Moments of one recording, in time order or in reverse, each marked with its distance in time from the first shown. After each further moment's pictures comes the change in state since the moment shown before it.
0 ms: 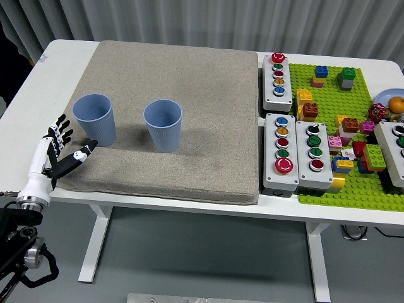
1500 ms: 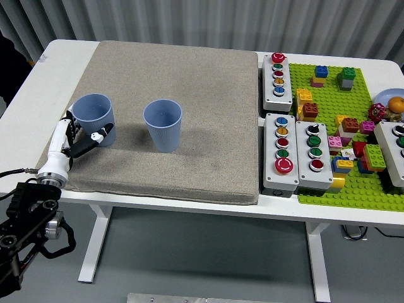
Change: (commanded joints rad) left arm -0.211 -0.051 0.094 0.185 -0.017 0.002 0.020; right arm 0.008 -0.003 -0.009 0.000 0.011 0.003 0.004
